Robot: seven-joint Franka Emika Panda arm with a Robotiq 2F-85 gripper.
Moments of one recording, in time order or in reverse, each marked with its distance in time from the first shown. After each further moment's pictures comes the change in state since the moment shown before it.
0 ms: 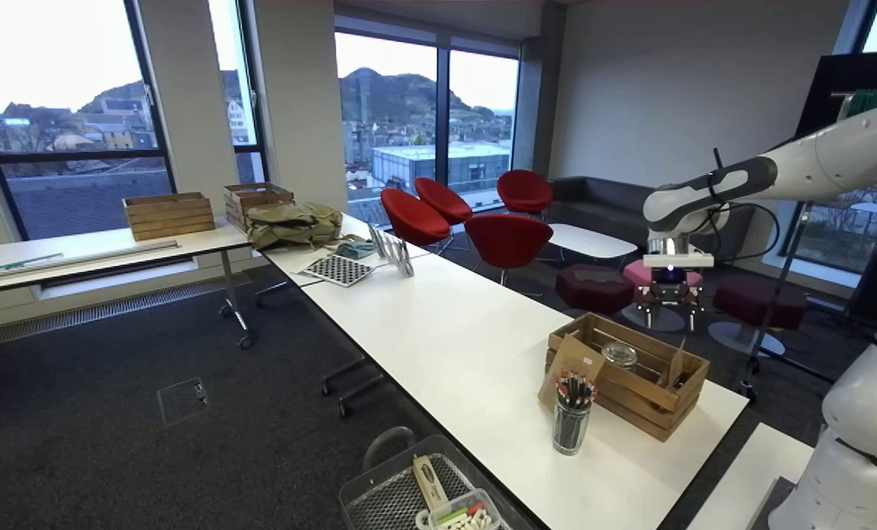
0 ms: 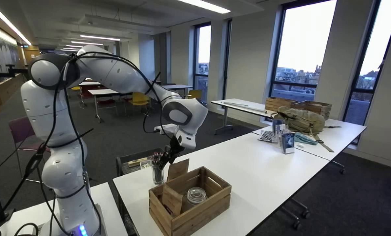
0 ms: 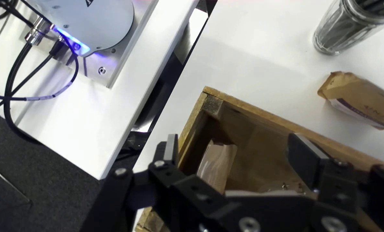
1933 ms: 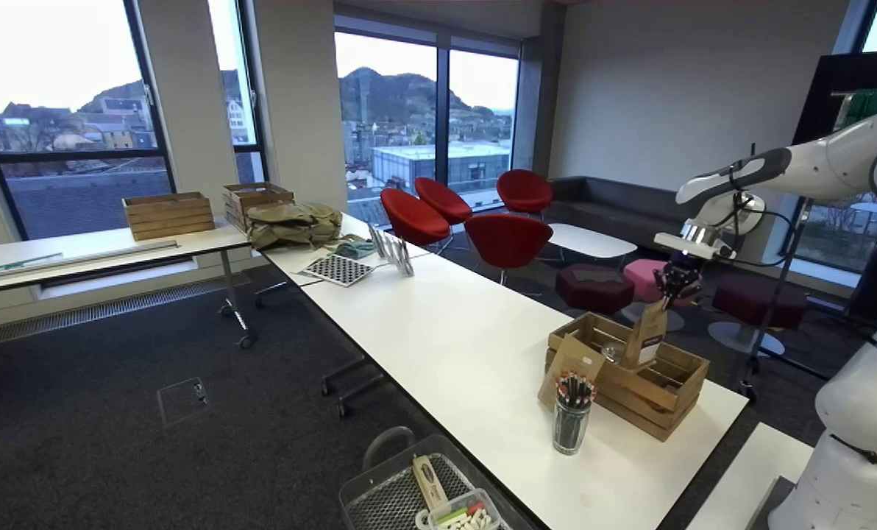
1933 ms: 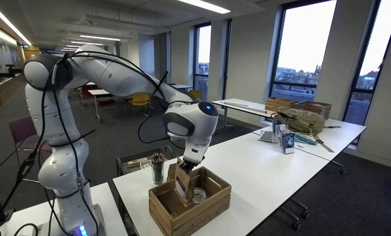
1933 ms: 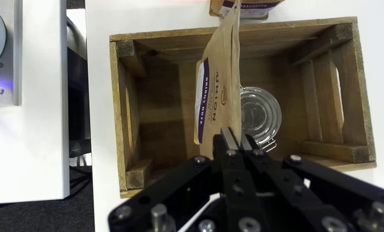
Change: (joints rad) arm -0.095 0.039 -0.161 0.033 0.234 0.245 0.135
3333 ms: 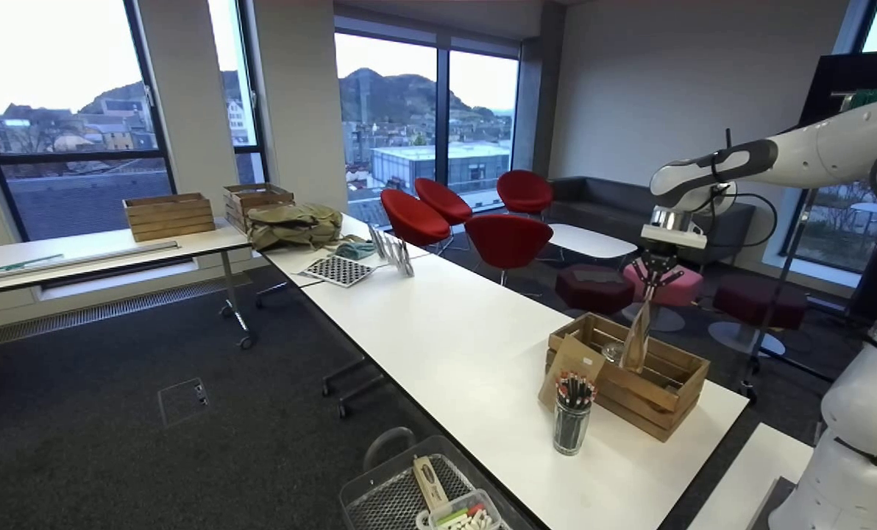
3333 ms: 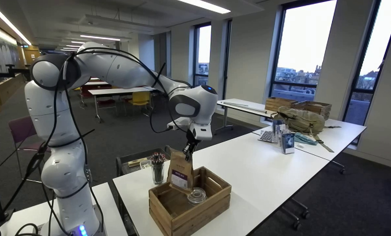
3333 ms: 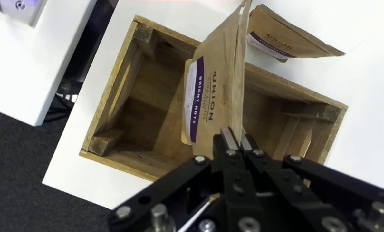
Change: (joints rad) arm 0.081 -0.002 0.091 0.106 -0.134 -0.089 -0.216
